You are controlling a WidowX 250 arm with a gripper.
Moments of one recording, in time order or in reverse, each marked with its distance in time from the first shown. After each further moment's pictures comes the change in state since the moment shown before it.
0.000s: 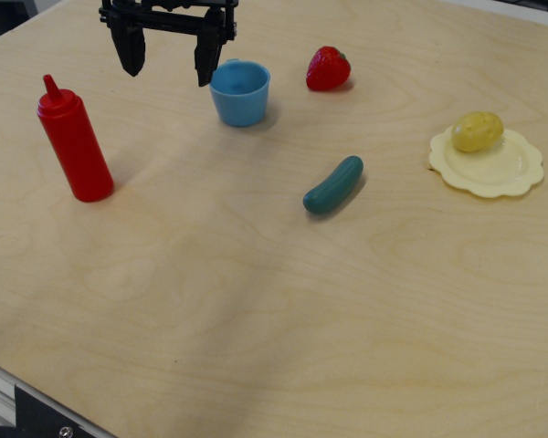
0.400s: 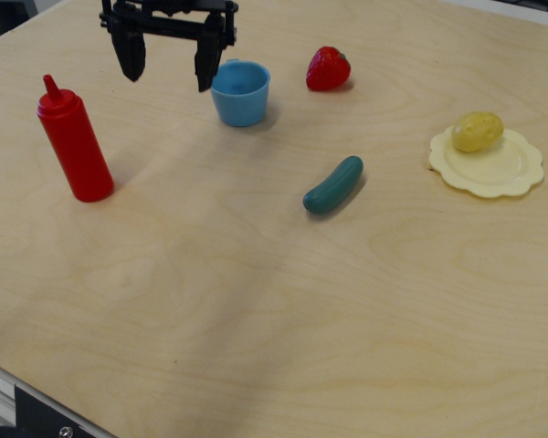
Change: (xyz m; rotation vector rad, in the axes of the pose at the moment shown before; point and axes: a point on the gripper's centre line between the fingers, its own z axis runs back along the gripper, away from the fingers) arm -0.003 -0.003 -0.011 -0.005 0.036 -0.011
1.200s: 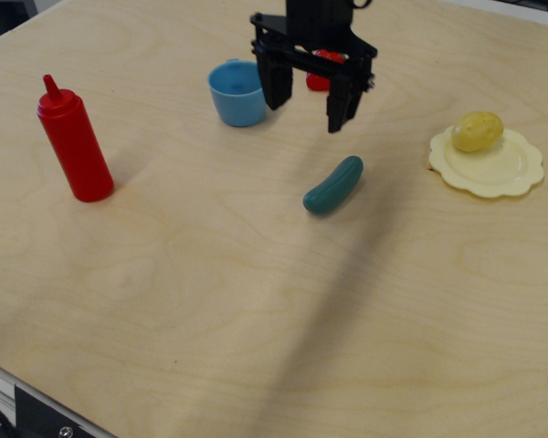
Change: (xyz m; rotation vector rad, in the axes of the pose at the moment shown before) arm -0.012 -0.119 -0.007 -0.116 -0.029 -0.486
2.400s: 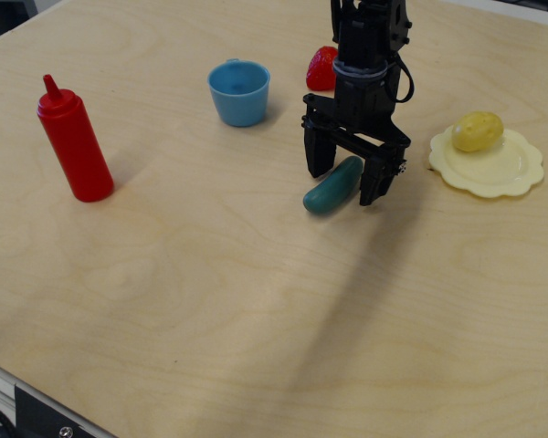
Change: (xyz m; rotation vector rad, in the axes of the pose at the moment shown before) arm 0.013 -0.029 -0.064 -0.013 0.063 -0.138
